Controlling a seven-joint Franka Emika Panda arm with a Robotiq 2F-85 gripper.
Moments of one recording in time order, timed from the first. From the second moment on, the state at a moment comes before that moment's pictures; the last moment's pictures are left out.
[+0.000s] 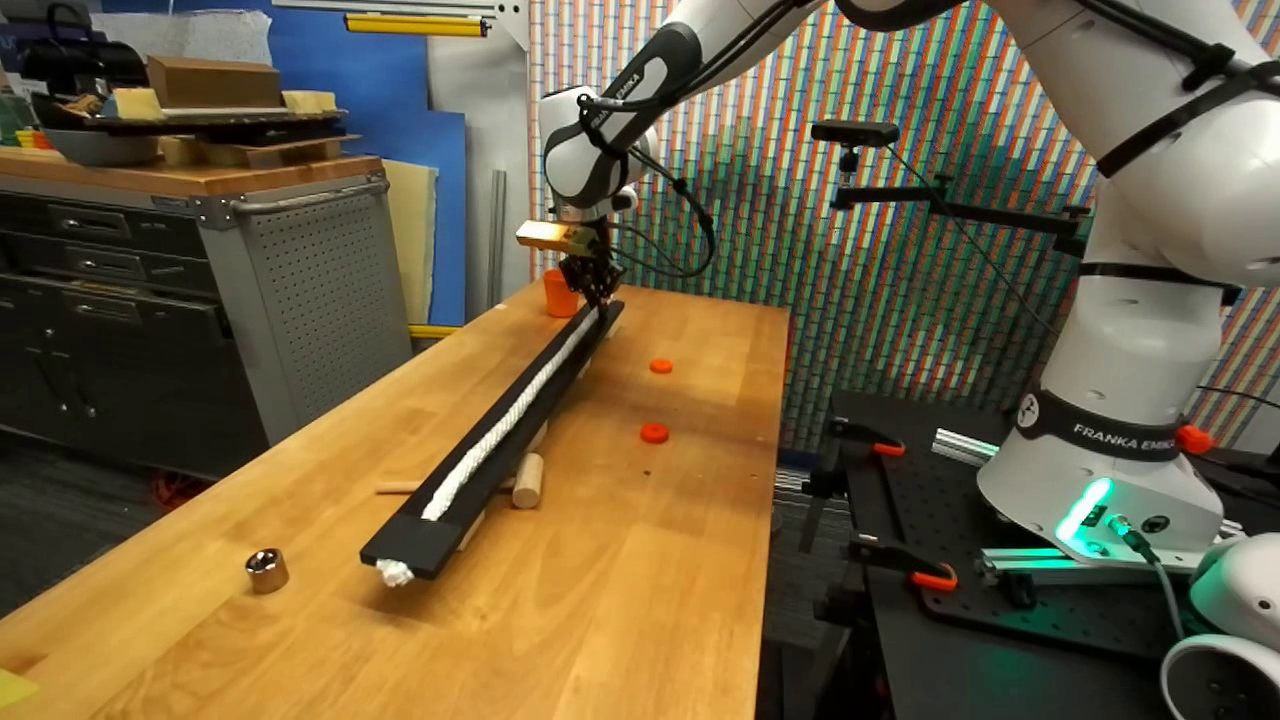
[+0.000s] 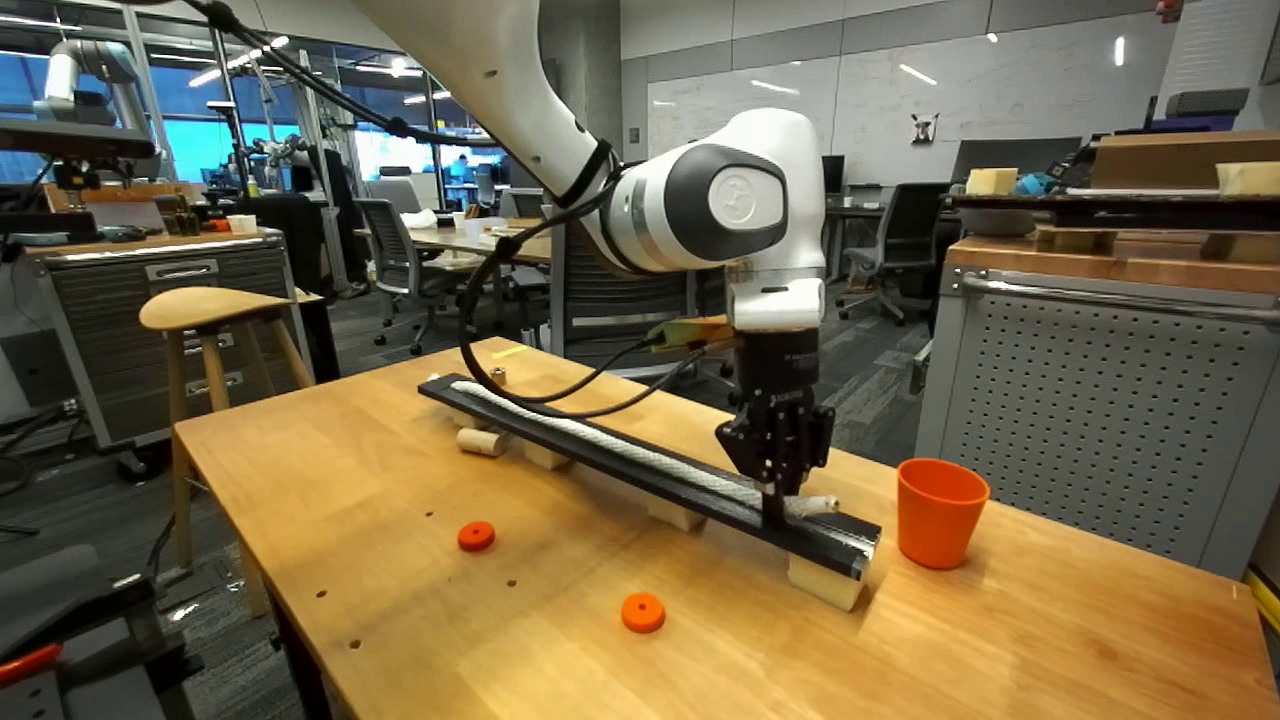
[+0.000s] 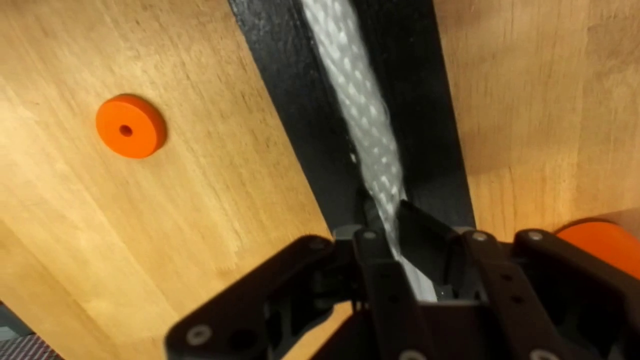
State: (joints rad) arm -0.11 0.76 -0.29 -1.56 -0.02 2.24 1.56
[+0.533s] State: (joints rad) arm -0.11 0.78 -0.29 -1.52 -0.03 2.20 1.56
